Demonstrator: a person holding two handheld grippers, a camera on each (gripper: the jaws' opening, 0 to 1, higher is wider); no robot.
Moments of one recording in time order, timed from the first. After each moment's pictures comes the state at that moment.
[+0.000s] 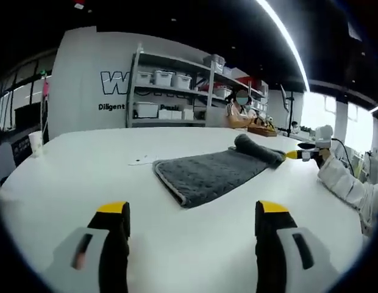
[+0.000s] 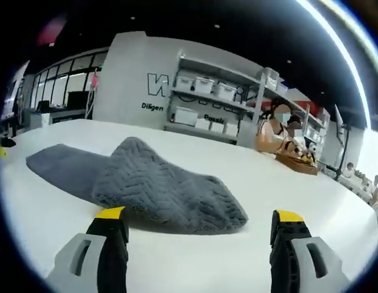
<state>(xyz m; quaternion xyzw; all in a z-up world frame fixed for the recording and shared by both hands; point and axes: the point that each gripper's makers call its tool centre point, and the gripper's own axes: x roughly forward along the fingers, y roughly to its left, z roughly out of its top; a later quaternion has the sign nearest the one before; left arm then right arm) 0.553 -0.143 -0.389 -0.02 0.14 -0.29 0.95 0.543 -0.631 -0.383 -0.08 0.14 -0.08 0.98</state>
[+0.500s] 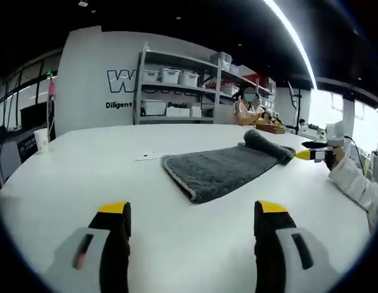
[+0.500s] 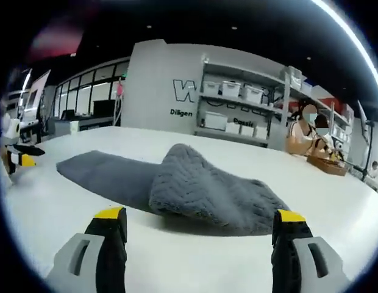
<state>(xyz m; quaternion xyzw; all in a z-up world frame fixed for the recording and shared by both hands) 0.564 -0.139 -0.405 0.00 0.15 -0.26 0.95 0.545 -0.554 -0.388 -0.07 0.13 0.03 0.99</state>
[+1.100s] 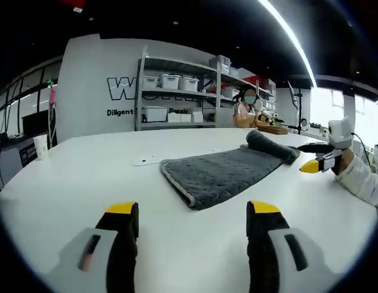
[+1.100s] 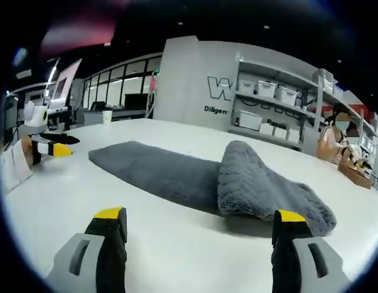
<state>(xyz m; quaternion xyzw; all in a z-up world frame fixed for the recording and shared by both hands) 0.577 -0.153 -0.411 0.00 0.12 -0.25 0.96 0.544 -0.476 -0.410 -0.09 0.15 0.14 0.97</state>
